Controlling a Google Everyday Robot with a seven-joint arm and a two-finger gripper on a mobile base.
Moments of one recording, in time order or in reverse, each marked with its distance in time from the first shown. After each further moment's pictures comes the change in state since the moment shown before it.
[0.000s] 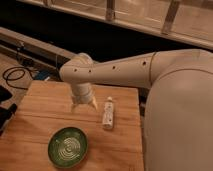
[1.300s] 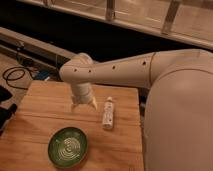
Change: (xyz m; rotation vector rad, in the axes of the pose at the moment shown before) arm 0.000 0.000 0.000 0.000 0.000 -0.001
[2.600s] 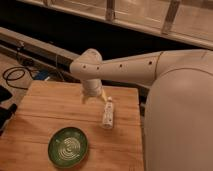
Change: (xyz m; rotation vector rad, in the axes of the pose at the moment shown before) arm -0.052 -0.071 -0.004 0.060 -0.092 0.153
